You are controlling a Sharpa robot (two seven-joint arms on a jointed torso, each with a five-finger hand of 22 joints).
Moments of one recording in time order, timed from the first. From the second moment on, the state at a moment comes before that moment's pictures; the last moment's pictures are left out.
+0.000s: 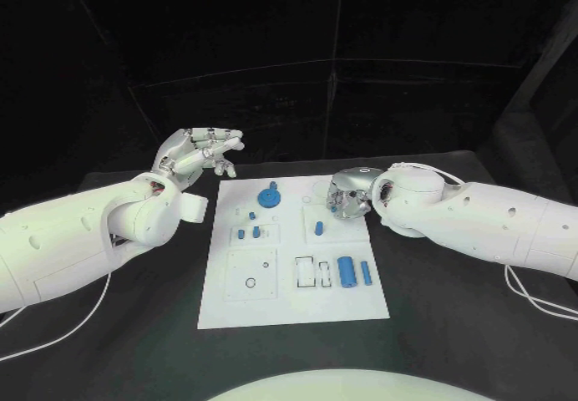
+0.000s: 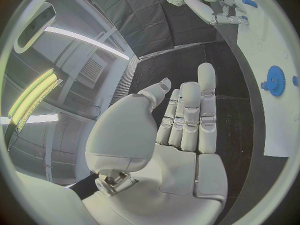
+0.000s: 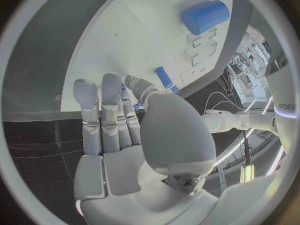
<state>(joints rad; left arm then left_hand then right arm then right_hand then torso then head) 1.21 -0.82 -0.06 1.40 -0.06 -0.22 0.52 1.28 -0.07 0.41 -0.02 0.05 0.96 0.19 0.17 0.07 1.05 0.11 0.33 0.08 1.23 0.02 1.07 0.52 0.17 1.25 0.12 0.60 0.61 1.19 -0.70 -0.03 1.36 -1.61 -0.04 -0.18 1.36 -0.14 0.40 -0.01 0.25 1.06 0.15 0.07 0.07 1.16 0.08 0.12 0.06 1.47 -0.01 0.80 0.52 0.16 1.30 0.09 1.05 0.76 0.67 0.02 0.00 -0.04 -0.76</state>
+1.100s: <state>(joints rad) 1.21 -0.82 -0.06 1.39 -0.06 -0.23 0.50 1.28 -0.07 0.40 -0.02 0.05 0.94 0.19 0.17 0.07 1.02 0.12 0.34 0.08 1.22 0.03 1.07 0.51 0.17 1.24 0.12 0.59 0.61 1.19 -0.71 -0.04 1.39 -1.67 -0.10 -0.23 1.40 -0.08 0.54 -0.07 0.12 1.14 0.14 0.10 0.07 1.23 0.06 0.15 0.06 1.47 -0.02 0.95 0.64 0.15 1.32 0.08 1.17 0.91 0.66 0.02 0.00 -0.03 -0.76</state>
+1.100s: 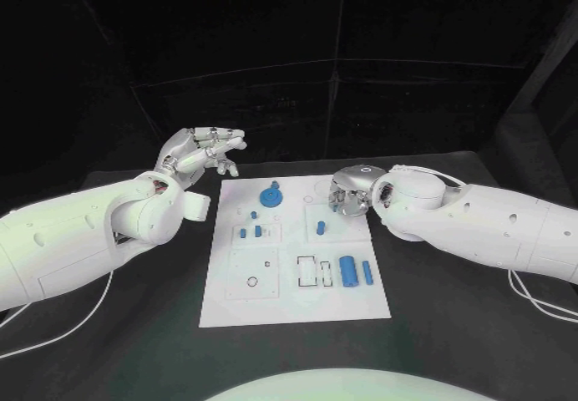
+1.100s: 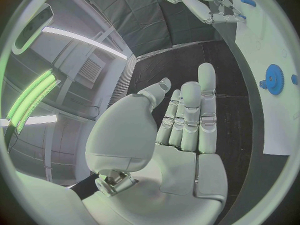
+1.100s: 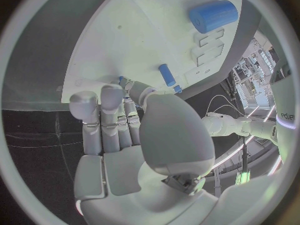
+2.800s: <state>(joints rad) 1.21 -0.81 -0.06 1.38 -0.06 -0.24 0.49 1.28 -0.07 0.39 -0.02 0.05 0.93 0.20 0.17 0.07 1.00 0.12 0.35 0.08 1.21 0.03 1.08 0.51 0.17 1.24 0.12 0.58 0.60 1.19 -0.68 -0.03 1.66 -1.61 -0.24 -0.21 1.38 -0.09 0.56 -0.08 0.12 1.15 0.14 0.09 0.07 1.24 0.06 0.15 0.07 1.47 -0.02 1.00 0.68 0.13 1.32 0.08 1.20 0.94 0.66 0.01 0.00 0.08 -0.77</state>
